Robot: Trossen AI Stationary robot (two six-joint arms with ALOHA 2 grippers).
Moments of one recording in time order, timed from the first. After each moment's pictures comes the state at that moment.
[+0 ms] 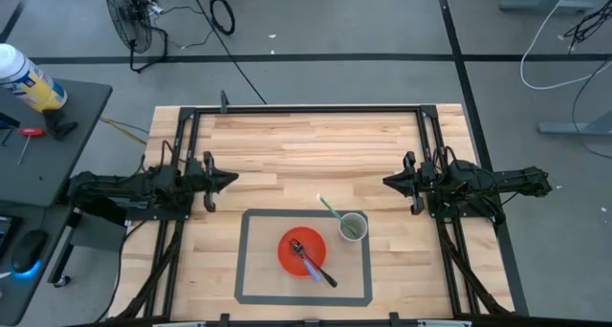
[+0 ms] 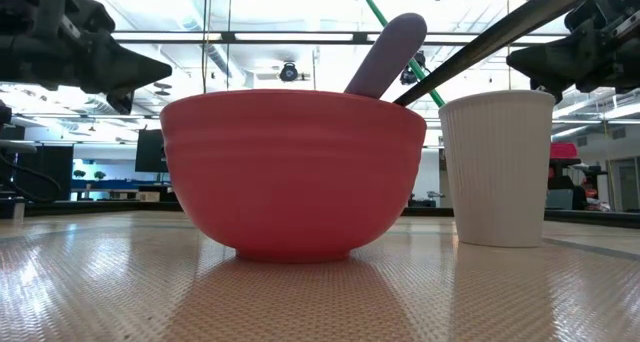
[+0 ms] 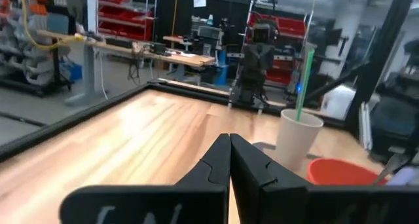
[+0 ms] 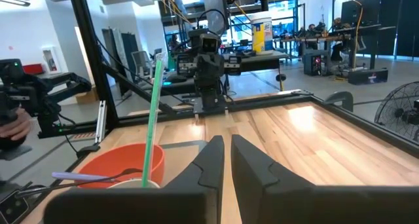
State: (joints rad) left arm -0.06 0.03 0.01 0.07 -0.26 -0.17; right arm 0.08 0.00 0.02 0.05 0.09 0.12
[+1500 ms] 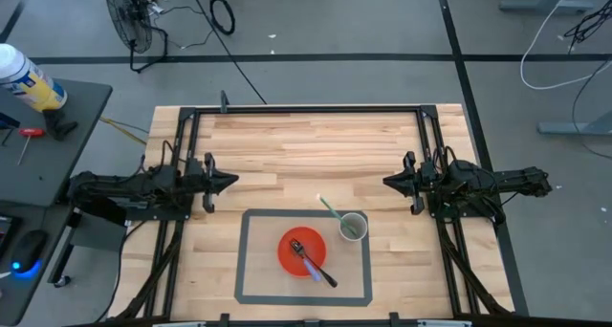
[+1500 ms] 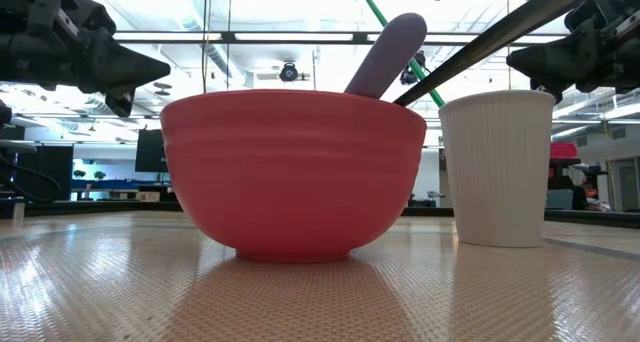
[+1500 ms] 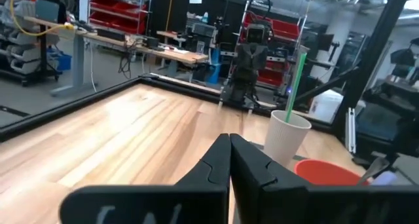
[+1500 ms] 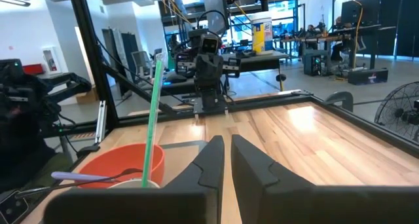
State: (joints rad) left arm -0.06 0.03 0.01 0.07 -0.24 -0.23; right arm 0.08 0.01 0.02 0.05 0.09 0.12
